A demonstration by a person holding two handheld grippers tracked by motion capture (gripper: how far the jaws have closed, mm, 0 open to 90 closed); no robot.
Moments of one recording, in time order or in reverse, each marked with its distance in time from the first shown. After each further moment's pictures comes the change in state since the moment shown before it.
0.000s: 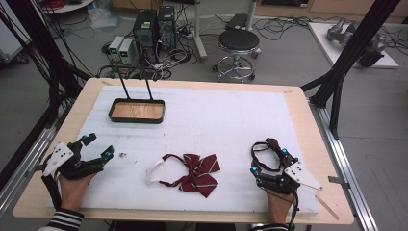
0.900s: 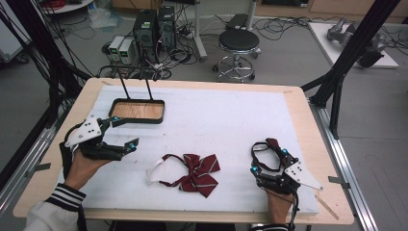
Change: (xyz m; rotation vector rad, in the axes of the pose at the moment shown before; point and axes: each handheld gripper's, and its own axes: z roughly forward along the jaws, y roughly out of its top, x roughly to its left) left arm -0.043 0.081 0.064 0.154 -0.355 0.172; right arm 0.001 0.000 -0.001 -0.002 -0.001 0.011
